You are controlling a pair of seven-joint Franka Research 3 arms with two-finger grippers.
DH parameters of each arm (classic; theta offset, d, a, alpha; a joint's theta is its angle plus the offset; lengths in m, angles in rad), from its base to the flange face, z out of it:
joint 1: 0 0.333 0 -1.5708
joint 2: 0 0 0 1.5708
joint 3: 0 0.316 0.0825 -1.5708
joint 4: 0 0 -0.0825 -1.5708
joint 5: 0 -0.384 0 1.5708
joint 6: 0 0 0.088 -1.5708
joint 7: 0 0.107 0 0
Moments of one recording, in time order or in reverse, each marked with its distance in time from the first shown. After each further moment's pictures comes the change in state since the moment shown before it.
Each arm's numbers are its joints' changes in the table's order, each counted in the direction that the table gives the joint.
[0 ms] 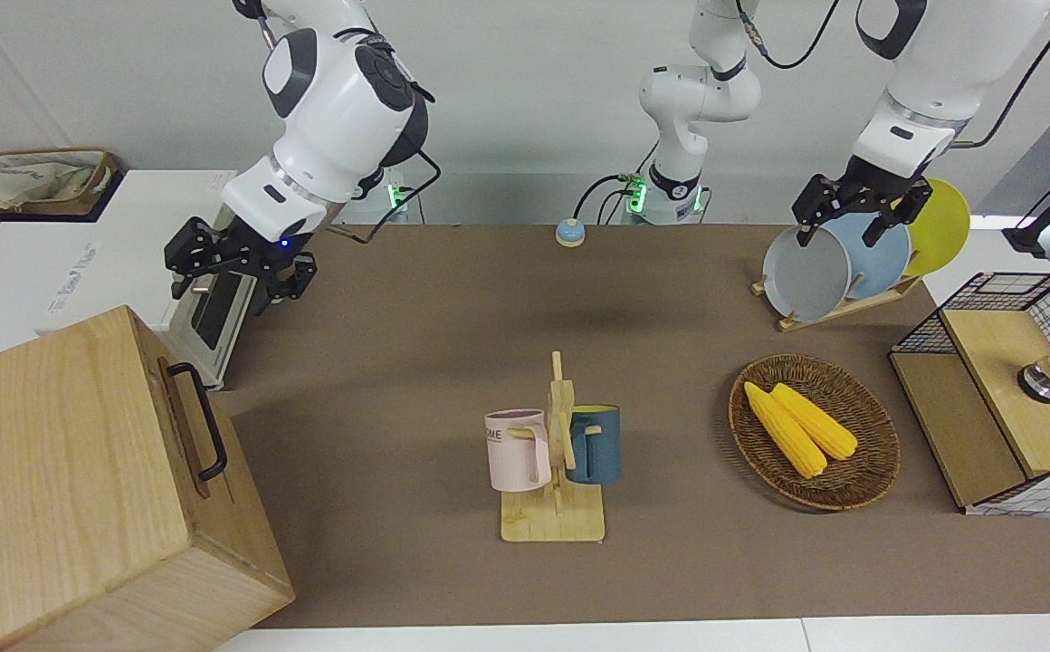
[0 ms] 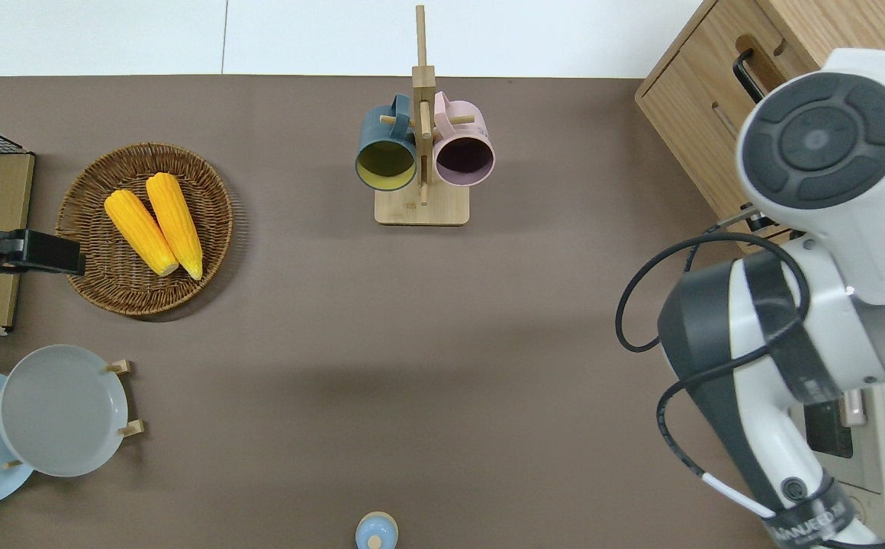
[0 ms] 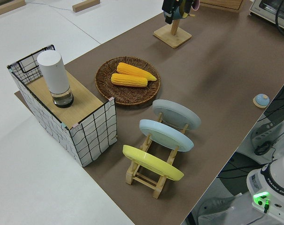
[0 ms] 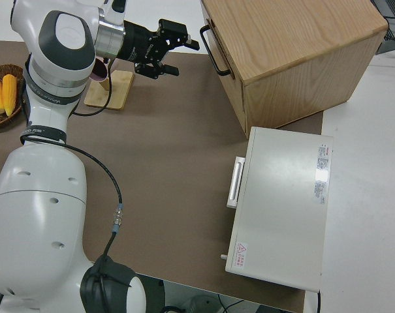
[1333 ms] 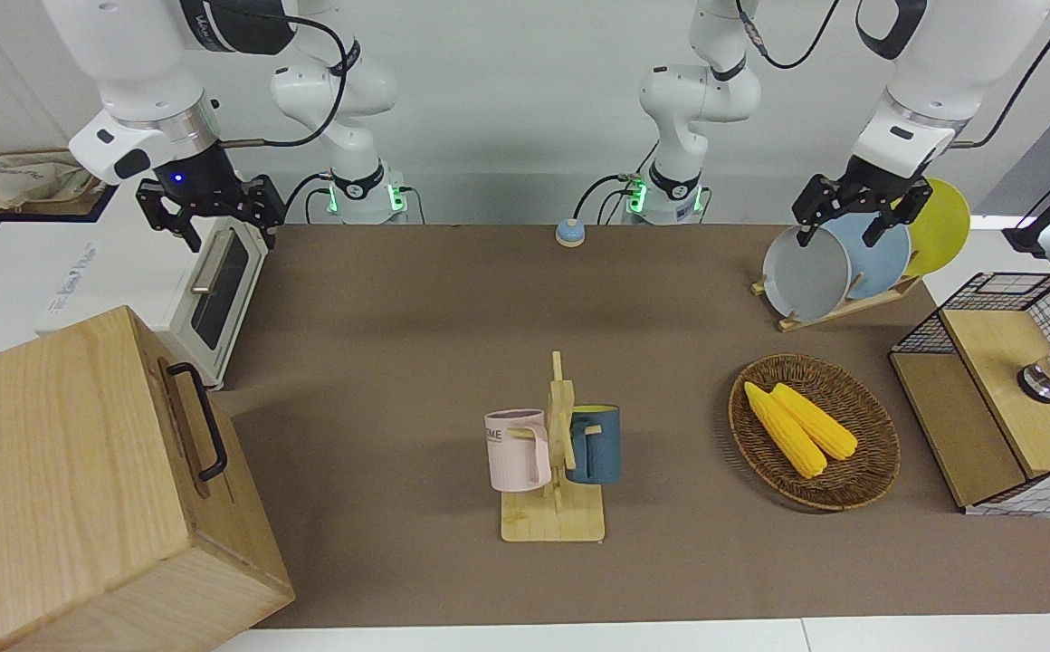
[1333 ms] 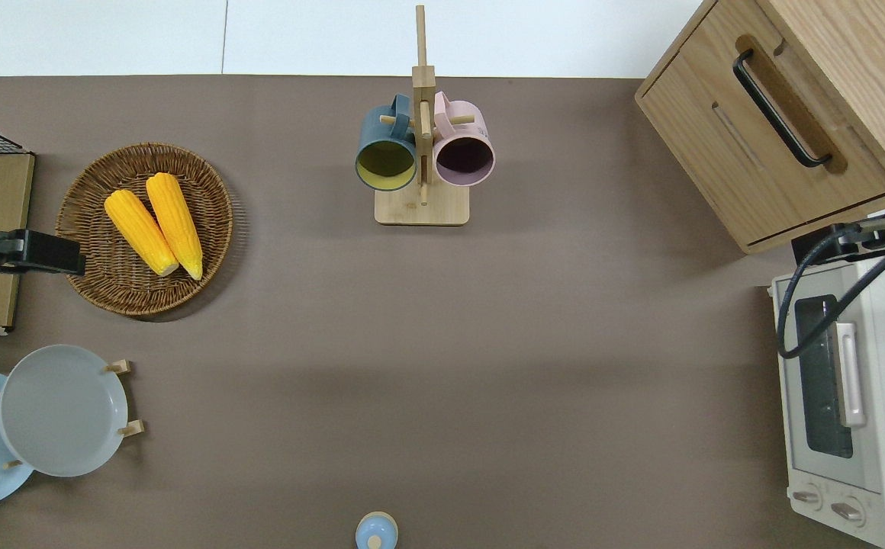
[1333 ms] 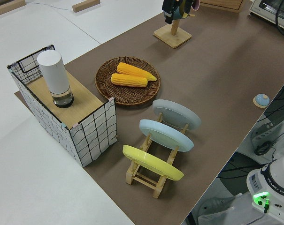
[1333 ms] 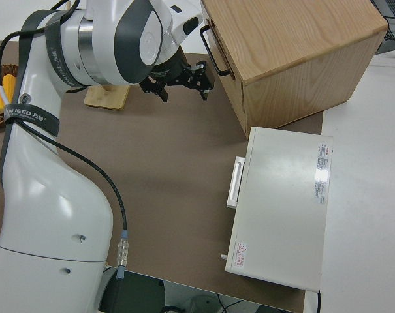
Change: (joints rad) left arm 0.000 0.000 0.000 0.000 0.000 0.000 0.000; right arm -0.036 -0.161 -0.235 -0.003 -0.734 0.187 -0.096
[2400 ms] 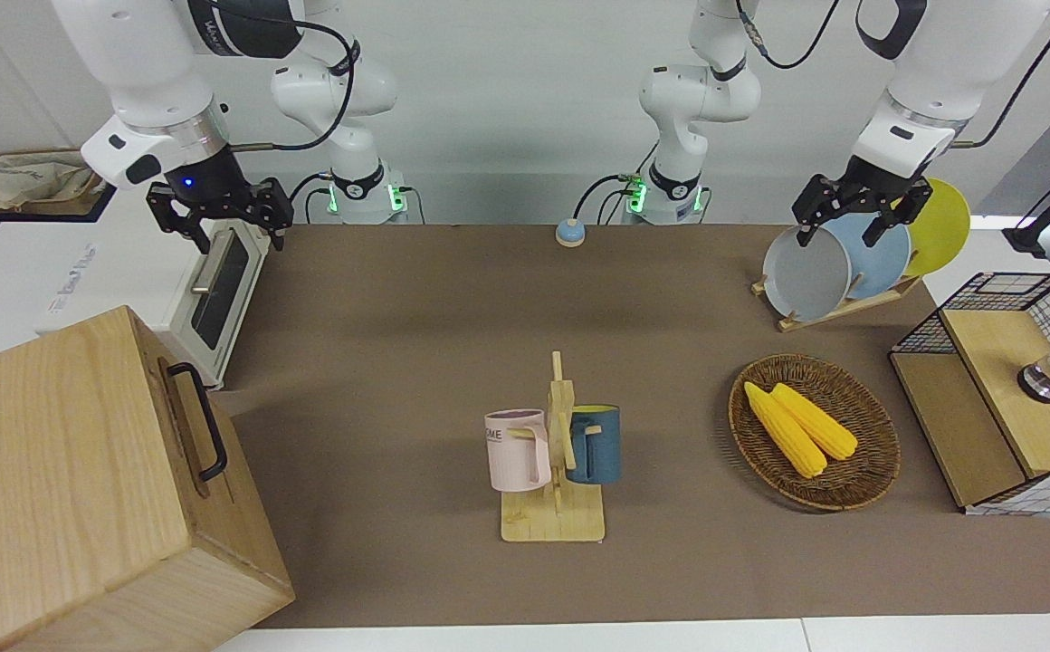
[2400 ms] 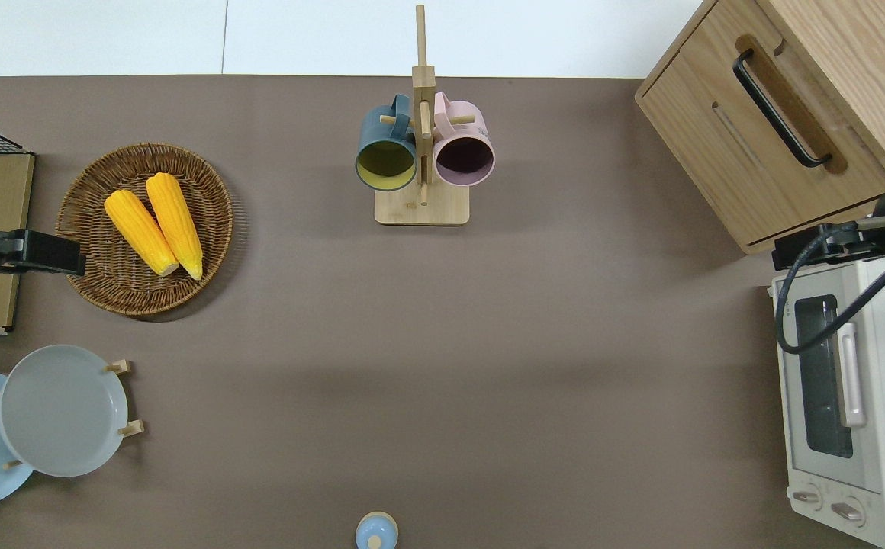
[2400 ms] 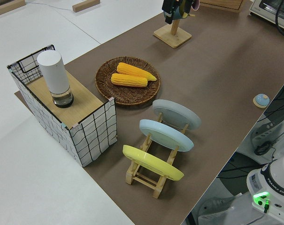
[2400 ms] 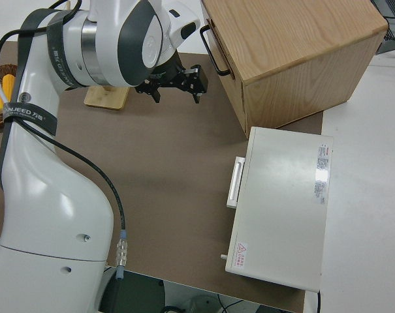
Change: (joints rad) left arm 0.000 0.000 0.000 0.000 0.000 0.000 0.000; right arm -0.016 -0.004 -0.006 0.014 -0.131 0.000 0.022
